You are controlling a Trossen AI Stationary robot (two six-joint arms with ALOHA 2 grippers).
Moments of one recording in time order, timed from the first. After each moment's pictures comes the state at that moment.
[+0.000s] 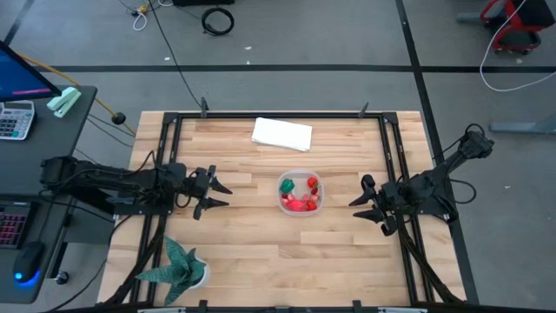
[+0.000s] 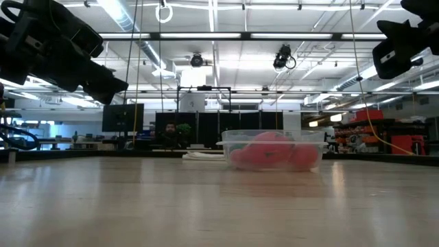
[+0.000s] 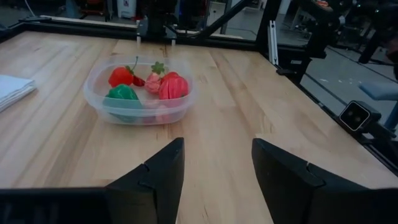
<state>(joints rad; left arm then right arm) 0.05 0.72 0.06 0.46 0.23 -0.10 0.59 0.33 0.02 0.39 0.34 0.24</state>
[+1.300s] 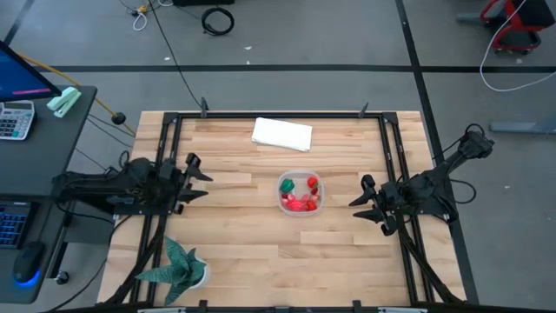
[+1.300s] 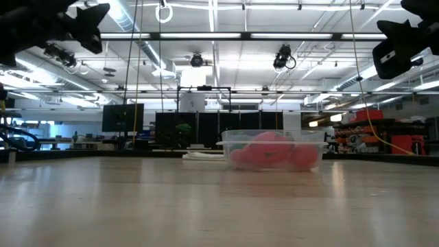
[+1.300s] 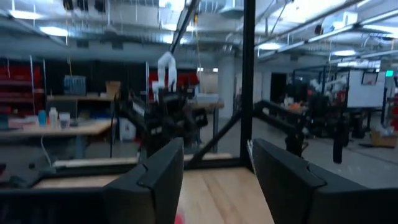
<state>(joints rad) 0.05 0.20 0.06 0.46 0.23 -0.10 0.59 0.33 0.02 0.39 0.34 0.23</state>
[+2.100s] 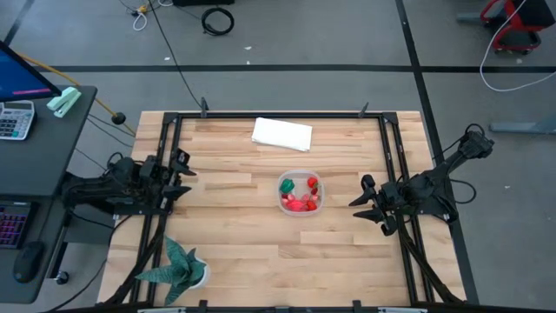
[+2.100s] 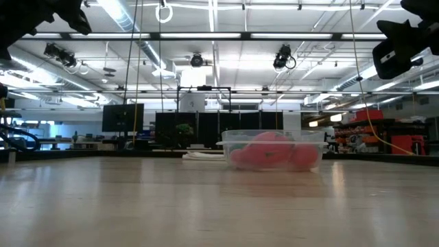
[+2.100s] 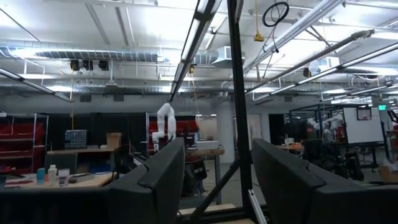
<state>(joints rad) 0.05 0.01 0.06 0.49 0.23 -0.10 0.59 0.33 0.02 0.39 0.34 0.23</state>
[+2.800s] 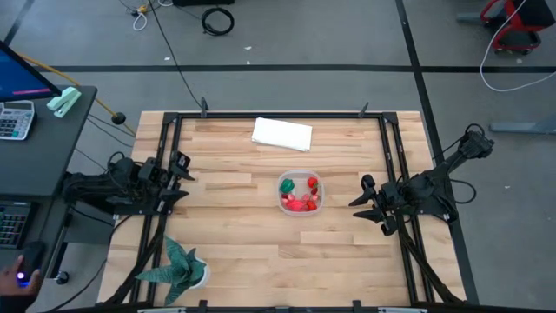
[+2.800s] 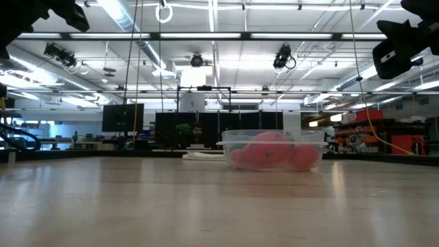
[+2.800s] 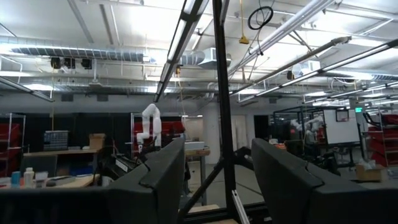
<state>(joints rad) -0.02 0.01 0.06 0.50 0.23 -0.10 0.59 0.33 0.02 0.39 0.34 0.23</state>
